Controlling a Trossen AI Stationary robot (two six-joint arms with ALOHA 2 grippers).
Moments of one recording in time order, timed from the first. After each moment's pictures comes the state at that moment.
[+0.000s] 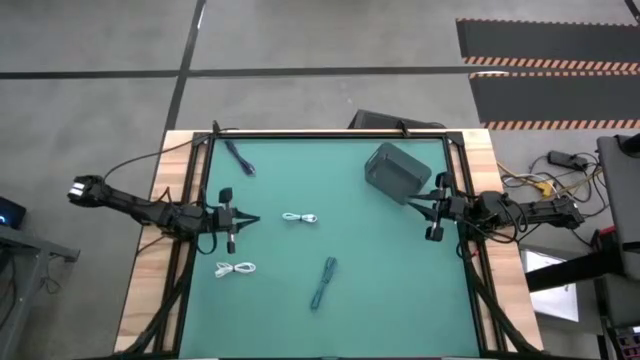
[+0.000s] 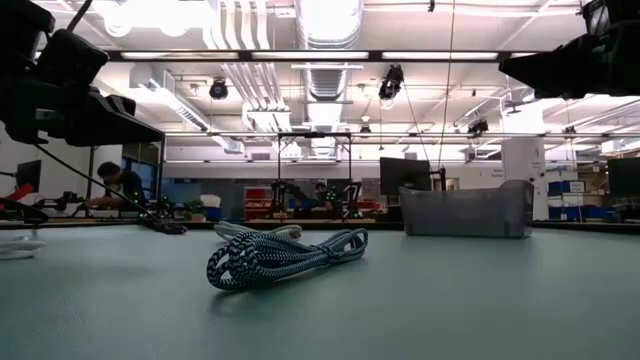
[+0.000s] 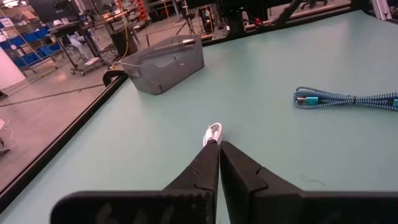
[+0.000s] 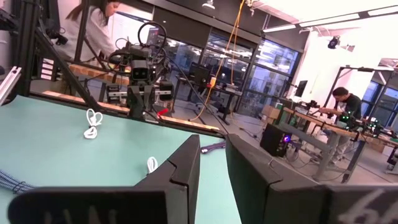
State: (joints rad) left arm -0.27 0.37 0.00 0.08 -0.44 0.14; right arm 0.08 0.05 0.01 0.18 0.24 -0.34
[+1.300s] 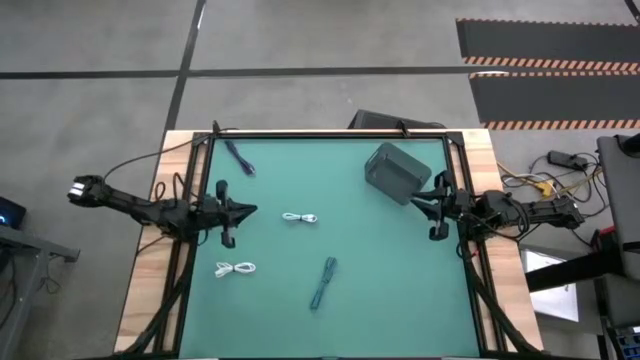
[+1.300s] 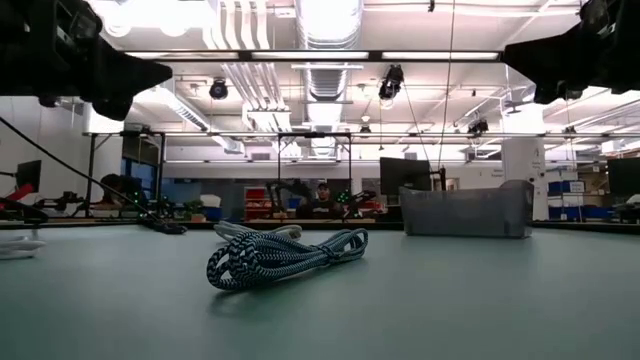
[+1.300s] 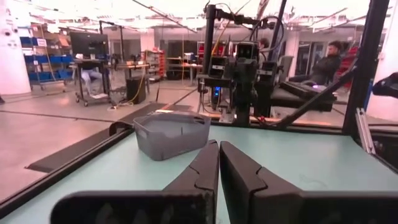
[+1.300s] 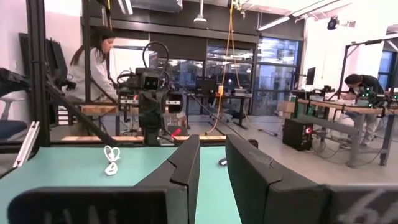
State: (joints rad) left arm -0.27 0.36 0.01 0.43 -0.48 0.01; right arm 0.08 0.05 0.01 0.25 0.24 -0.13
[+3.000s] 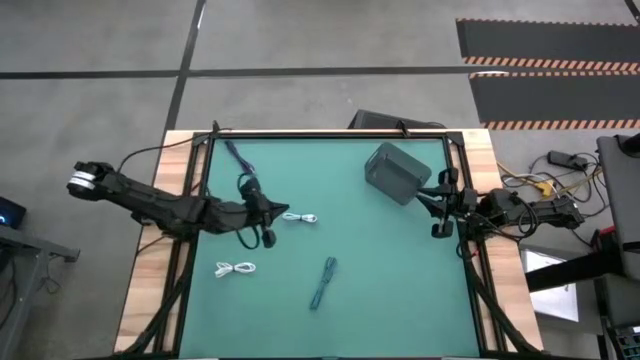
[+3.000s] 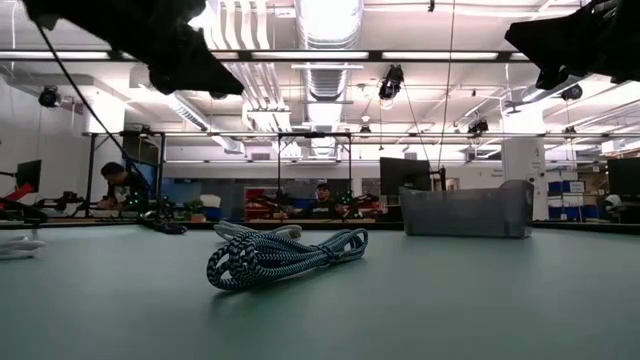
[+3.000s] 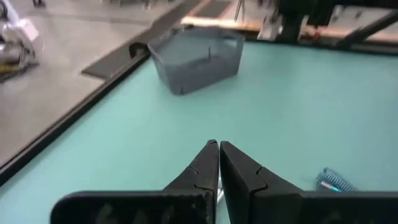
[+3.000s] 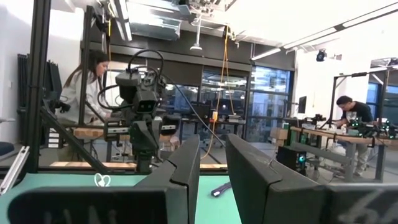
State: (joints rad) left arm -0.21 1.07 0.61 0.01 -0.58 -0.23; right arm 0.08 0.05 0.01 0.38 0.24 -0.20
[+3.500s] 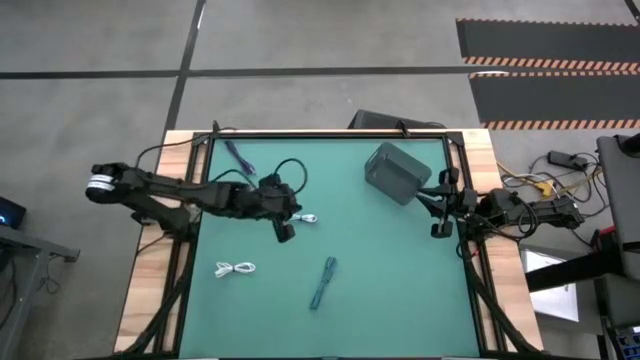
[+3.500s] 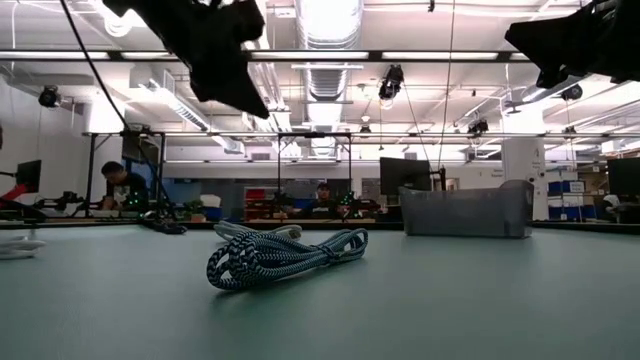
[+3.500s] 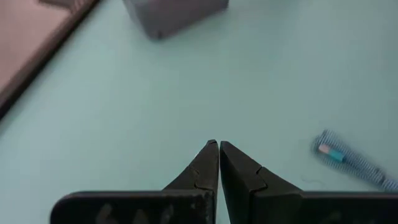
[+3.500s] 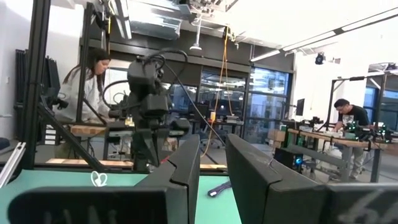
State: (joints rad) left arm -0.05 1.32 0.92 -0.35 -0.29 -0.23; right arm 0.08 0.05 0.01 0.38 0.24 -0.23
